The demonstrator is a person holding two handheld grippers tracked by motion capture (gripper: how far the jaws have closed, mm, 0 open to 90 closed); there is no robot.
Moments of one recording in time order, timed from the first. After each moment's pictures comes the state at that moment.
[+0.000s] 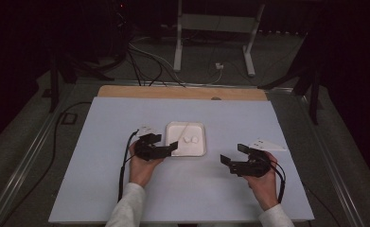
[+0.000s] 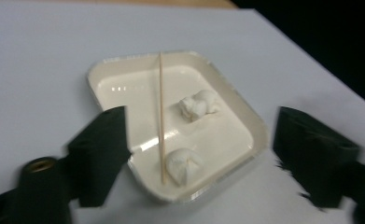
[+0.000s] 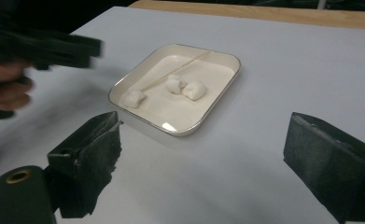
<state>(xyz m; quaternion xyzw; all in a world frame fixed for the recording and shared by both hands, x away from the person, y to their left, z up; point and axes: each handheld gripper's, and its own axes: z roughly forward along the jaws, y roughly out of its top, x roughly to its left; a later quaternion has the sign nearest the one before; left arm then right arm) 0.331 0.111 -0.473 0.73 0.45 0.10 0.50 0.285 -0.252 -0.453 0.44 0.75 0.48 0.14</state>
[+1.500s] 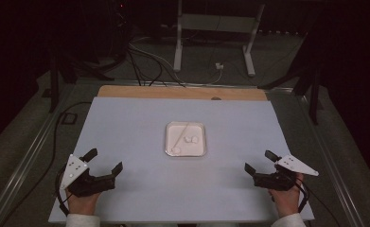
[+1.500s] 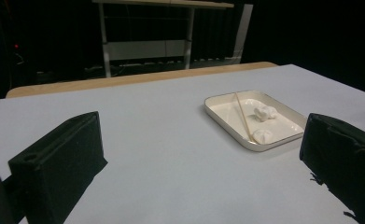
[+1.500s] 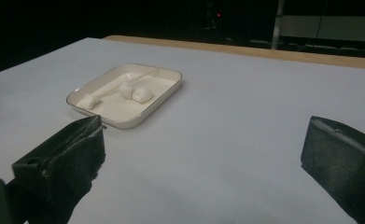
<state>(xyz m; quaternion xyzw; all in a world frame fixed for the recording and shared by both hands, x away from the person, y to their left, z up) 0.222 0.238 -0.460 0.66 0.43 0.29 0.54 0.251 -0.320 -0.479 0.43 0.70 0.52 0.24</state>
